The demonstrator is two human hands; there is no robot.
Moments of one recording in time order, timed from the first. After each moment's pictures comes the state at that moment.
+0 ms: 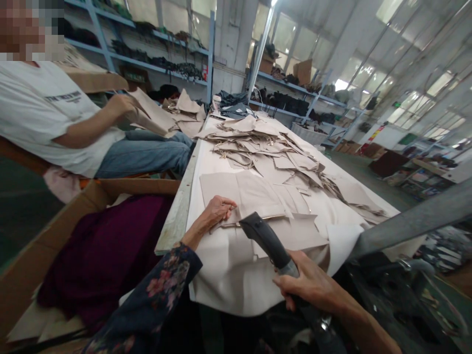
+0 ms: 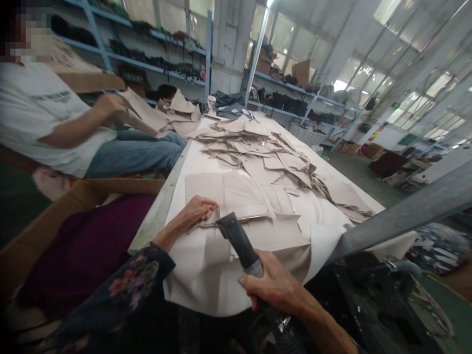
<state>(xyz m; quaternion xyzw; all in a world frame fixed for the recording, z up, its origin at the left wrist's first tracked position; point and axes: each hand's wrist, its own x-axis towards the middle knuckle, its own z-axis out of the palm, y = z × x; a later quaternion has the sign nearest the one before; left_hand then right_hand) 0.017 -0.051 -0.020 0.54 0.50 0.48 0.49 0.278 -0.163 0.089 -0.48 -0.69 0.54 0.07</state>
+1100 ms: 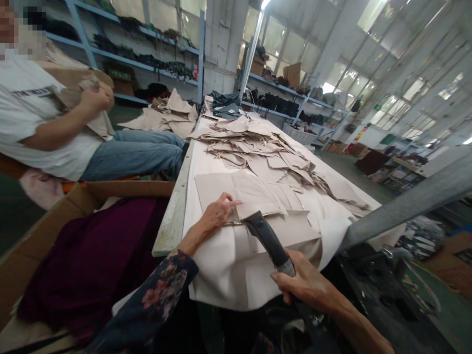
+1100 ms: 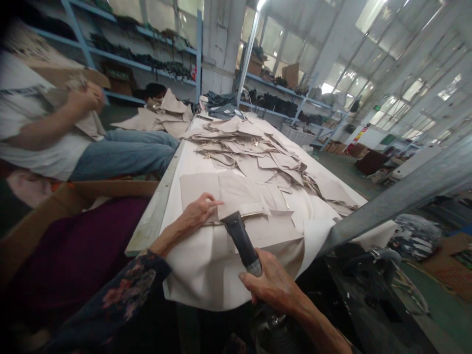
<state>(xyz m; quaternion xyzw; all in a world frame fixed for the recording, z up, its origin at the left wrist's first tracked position) 0.021 -0.063 -0.011 0.76 0.53 0.34 0.15 0.269 -0.183 0.089 -0.55 -0.70 0.45 0.09</state>
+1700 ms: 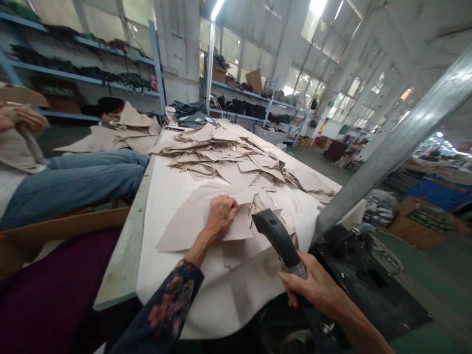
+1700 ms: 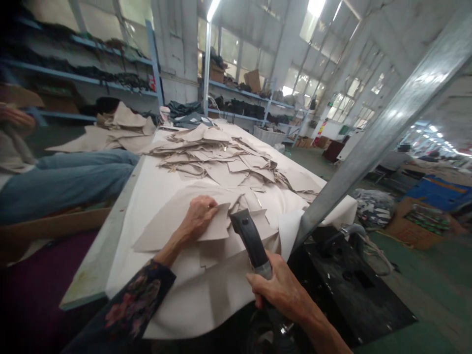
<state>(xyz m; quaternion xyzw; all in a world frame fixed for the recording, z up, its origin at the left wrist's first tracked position) 0.120 -0.036 0.041 0.78 0.51 0.36 0.08 0.332 -0.195 0.095 -0.57 -0.64 0.46 0.24</state>
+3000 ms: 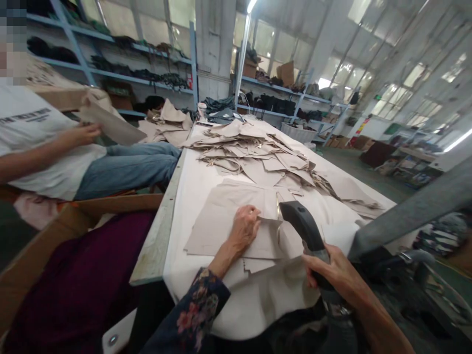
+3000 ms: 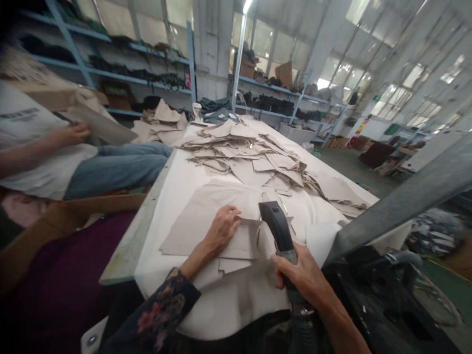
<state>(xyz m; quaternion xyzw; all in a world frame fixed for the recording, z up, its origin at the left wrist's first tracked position) 0.123 -0.043 0.000 0.77 0.51 0.38 0.09 0.337 -0.132 0.084 -0.58 -0.65 0.44 0.23</state>
